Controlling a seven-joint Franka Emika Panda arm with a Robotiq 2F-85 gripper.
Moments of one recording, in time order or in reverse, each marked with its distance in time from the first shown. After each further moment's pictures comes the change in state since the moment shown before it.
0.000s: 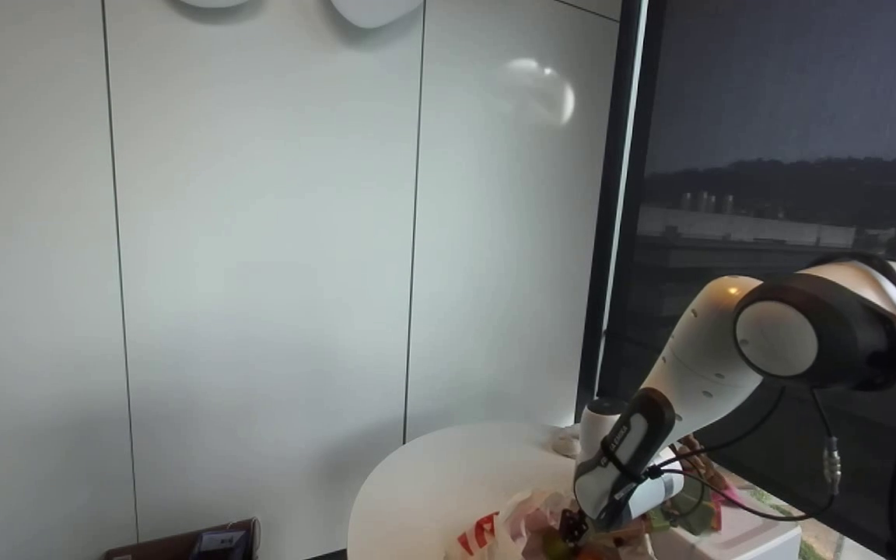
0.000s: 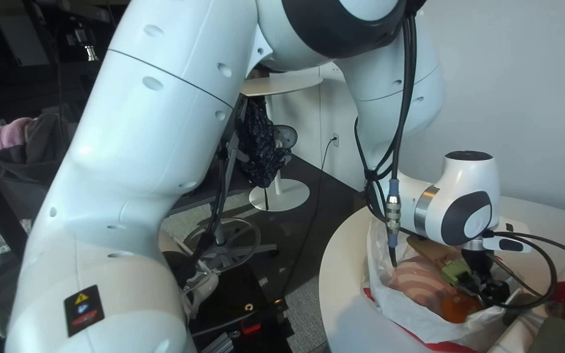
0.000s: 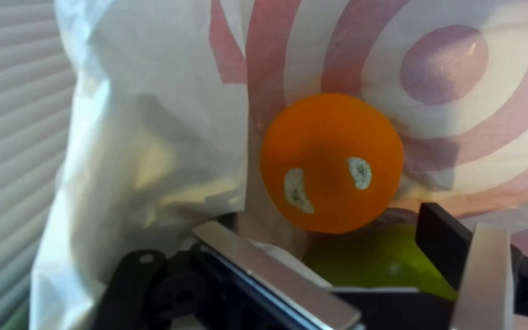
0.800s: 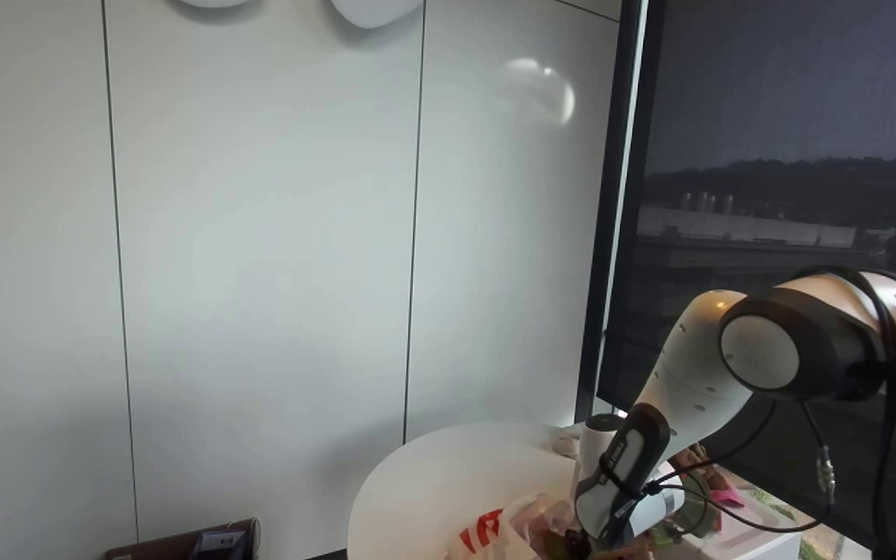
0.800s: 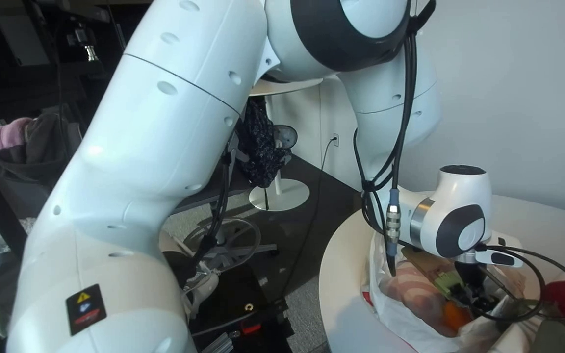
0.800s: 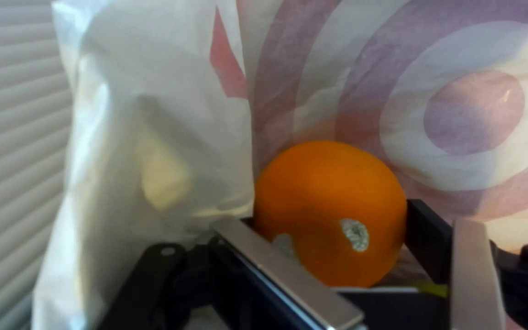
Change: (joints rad) arm 0.012 0.054 -0.007 0.000 -0.001 0.001 0.017
